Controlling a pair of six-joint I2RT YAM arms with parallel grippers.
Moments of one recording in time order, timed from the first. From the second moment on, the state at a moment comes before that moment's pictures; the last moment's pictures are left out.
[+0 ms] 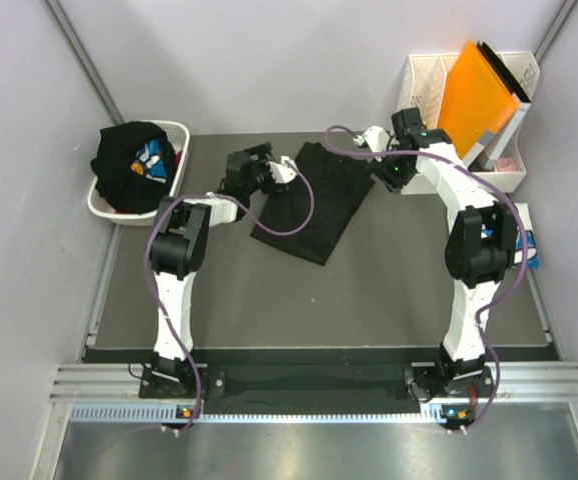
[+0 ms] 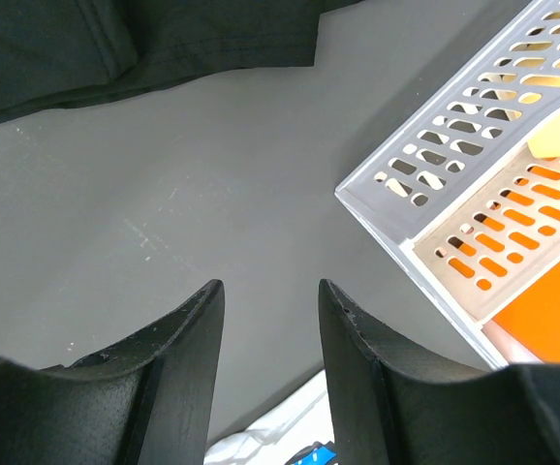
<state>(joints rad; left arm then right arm) -0.28 2.23 1.41 0.60 0.32 0.97 0.21 2.03 1.86 -0.88 -0.05 -0.67</state>
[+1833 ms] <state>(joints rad) -0.15 2.02 1.47 0.17 0.44 0.94 0.24 2.02 1.89 -0.97 -0.16 -0.72</state>
